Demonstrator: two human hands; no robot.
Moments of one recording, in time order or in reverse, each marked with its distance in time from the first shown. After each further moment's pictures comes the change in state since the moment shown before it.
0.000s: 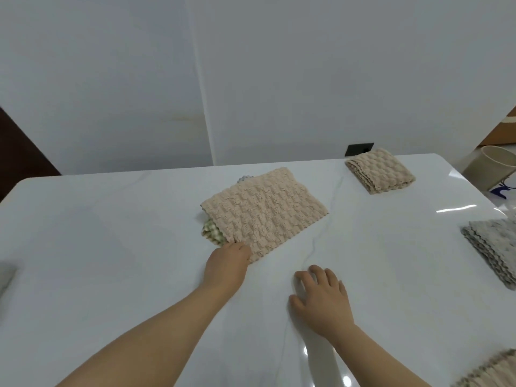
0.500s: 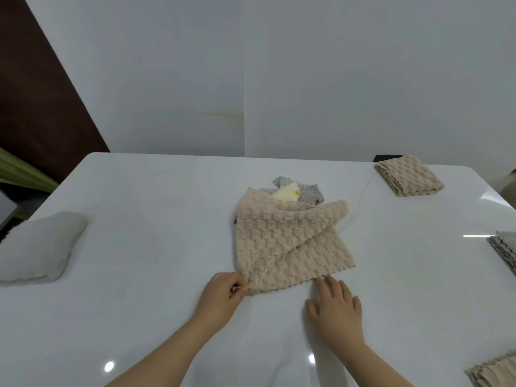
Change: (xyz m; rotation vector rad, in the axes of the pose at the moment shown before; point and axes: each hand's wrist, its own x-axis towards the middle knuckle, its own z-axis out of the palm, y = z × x) left_hand -0.137 -0.023 0.001 -0.584 -0.034 -0.313; right_hand -0.059 -0.028 0.037 -0.018 0.029 0.051
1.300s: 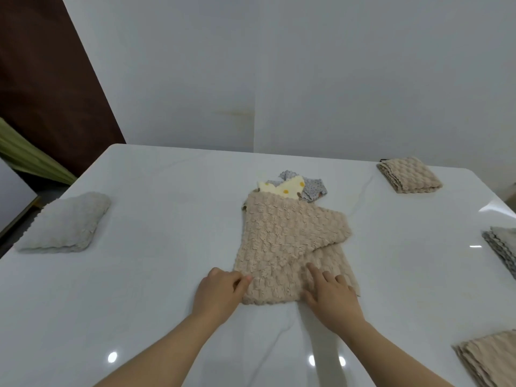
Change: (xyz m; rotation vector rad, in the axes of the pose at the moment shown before) left_hand -0.054 0.017 -0.006 0.182 0.026 -0.132; right_hand -0.024 0.003 -0.008 -0.056 -0.002 -0.202
